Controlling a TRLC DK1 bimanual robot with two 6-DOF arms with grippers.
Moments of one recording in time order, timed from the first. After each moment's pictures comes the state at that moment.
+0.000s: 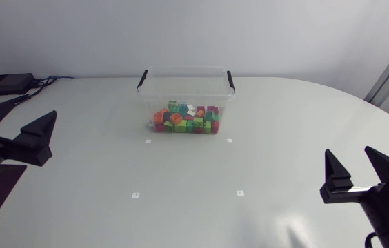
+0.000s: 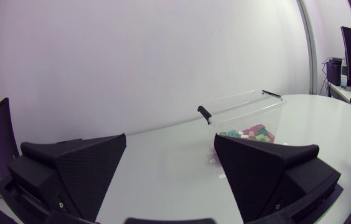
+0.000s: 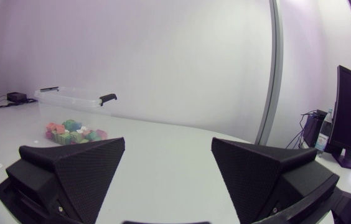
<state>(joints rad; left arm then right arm) -0.02 0.49 0.43 -0.04 0.06 0.23 0.03 0.06 0.03 0.01 0.07 -0.11</state>
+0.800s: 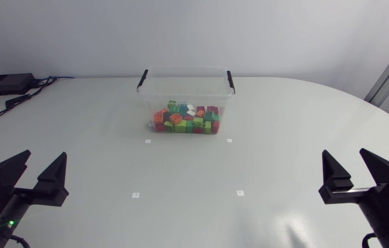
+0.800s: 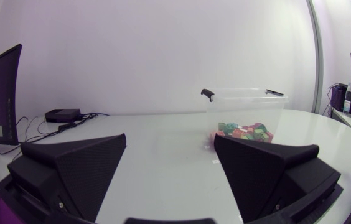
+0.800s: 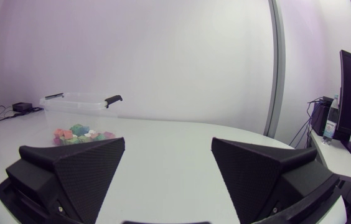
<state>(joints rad) -0.01 0.08 0.04 -0.04 0.03 0.04 0.01 0.06 0.03 -0.01 0.01 -0.03</state>
